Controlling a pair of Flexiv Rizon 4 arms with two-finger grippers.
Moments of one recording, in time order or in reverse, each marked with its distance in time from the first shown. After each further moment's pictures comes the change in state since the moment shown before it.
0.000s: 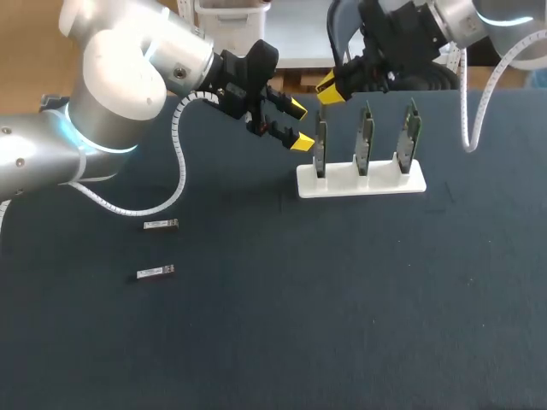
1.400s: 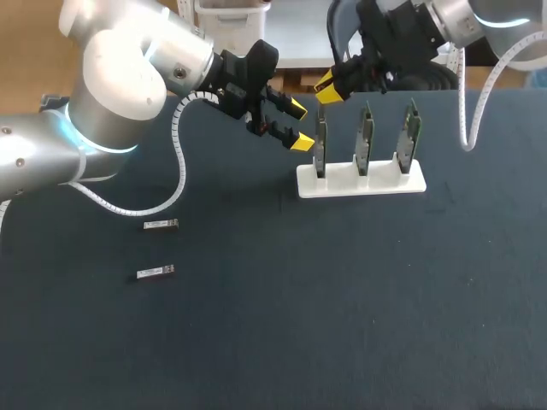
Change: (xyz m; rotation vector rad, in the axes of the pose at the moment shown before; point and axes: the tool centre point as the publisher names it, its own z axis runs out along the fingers) left arm 0.000 0.000 0.000 0.000 0.000 0.000; right arm 0.001 -0.002 0.001 0.006 0.011 -0.024
